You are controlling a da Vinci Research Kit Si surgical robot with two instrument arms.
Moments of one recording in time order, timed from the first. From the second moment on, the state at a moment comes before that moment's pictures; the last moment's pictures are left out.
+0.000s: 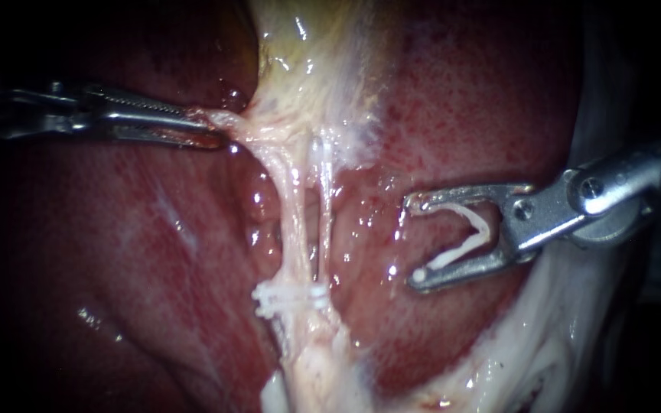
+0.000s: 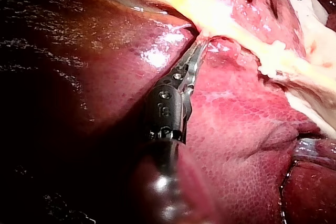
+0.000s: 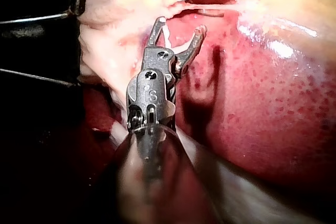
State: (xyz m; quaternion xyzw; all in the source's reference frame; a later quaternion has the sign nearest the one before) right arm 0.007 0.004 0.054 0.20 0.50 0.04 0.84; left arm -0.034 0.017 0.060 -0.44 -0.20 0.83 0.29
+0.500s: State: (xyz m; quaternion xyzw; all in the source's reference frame) right arm 0.008 0.004 0.054 0.20 0.50 0.04 0.84; left arm -0.030 0.021 0.052 -0.46 -0.18 0.81 0.30
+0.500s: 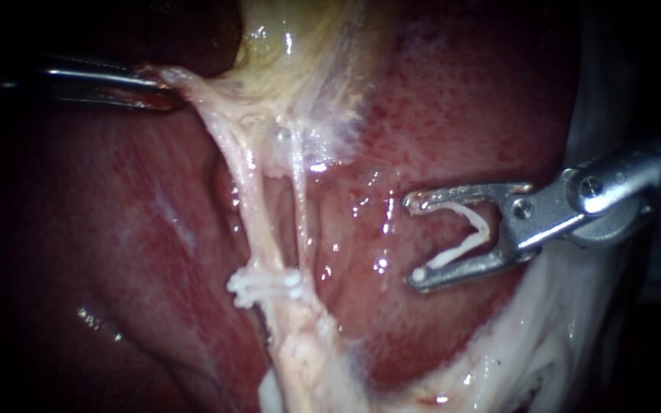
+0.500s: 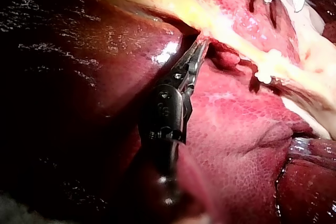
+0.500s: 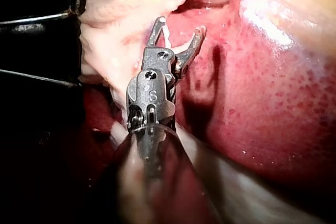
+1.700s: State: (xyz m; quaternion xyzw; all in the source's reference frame) right arm 0.019 0.004 0.062 0.34 0.50 0.21 0.77; left arm -0.030 0.020 0.053 -0.46 -0.18 0.81 0.30
